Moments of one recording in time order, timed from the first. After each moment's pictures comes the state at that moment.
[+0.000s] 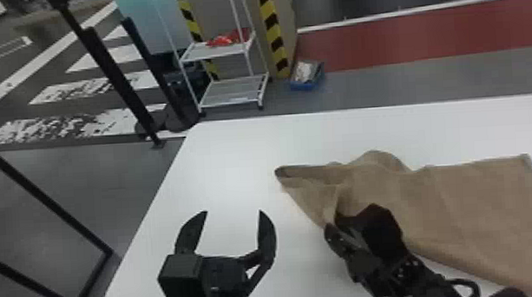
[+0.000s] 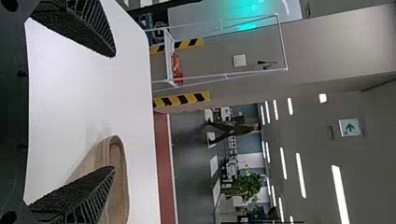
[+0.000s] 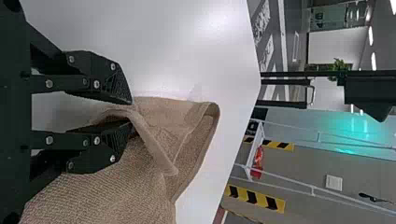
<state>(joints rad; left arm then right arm) 0.75 0.00 0.05 -2.27 -0.10 0.05 0.11 0.14 0.00 0.56 -1.79 0.26 0.49 0.25</state>
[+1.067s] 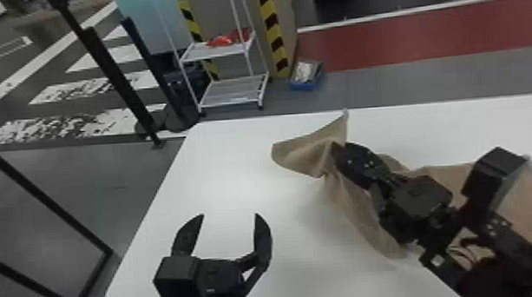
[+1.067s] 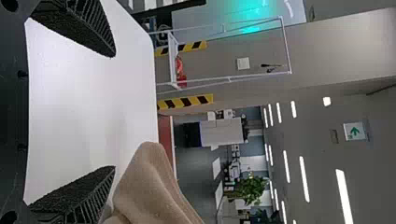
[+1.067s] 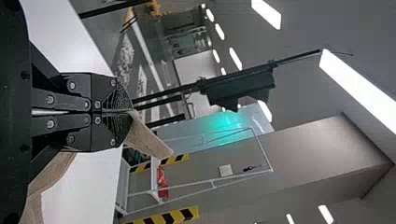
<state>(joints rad) 0.75 0.00 0.06 -2.26 -0.08 0.05 0.11 0.15 0.00 0.36 -1.83 -0.27 0.11 0.44</state>
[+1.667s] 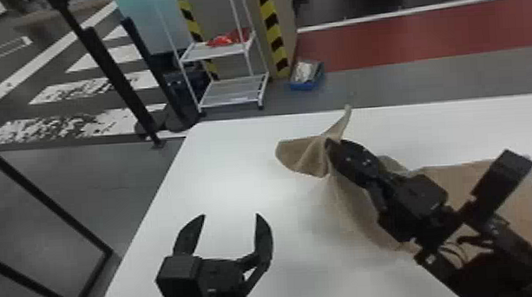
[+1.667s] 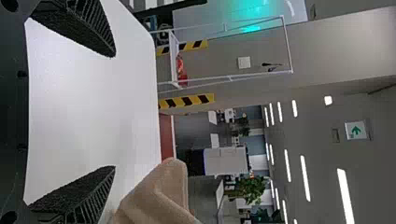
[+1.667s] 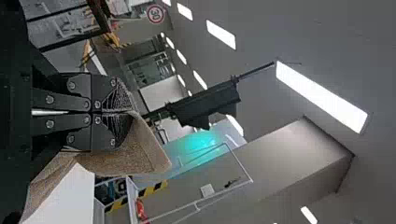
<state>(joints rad) 0.75 0.00 0.06 -2.25 -0.08 0.05 0.10 0.11 0.00 0.36 -1.73 -0.43 0.02 0.57</state>
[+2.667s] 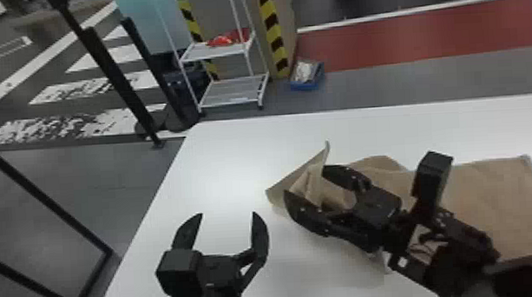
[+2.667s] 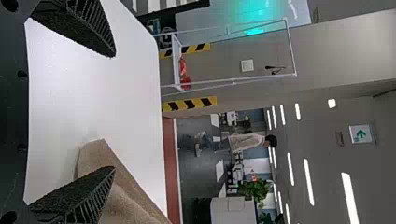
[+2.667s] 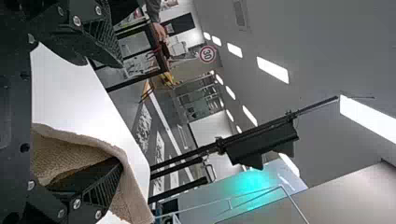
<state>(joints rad) 0.71 0.00 0.08 -2.22 -0.07 0.06 0.10 0.00 0.00 0.45 -1.61 -0.35 0.15 0.64</state>
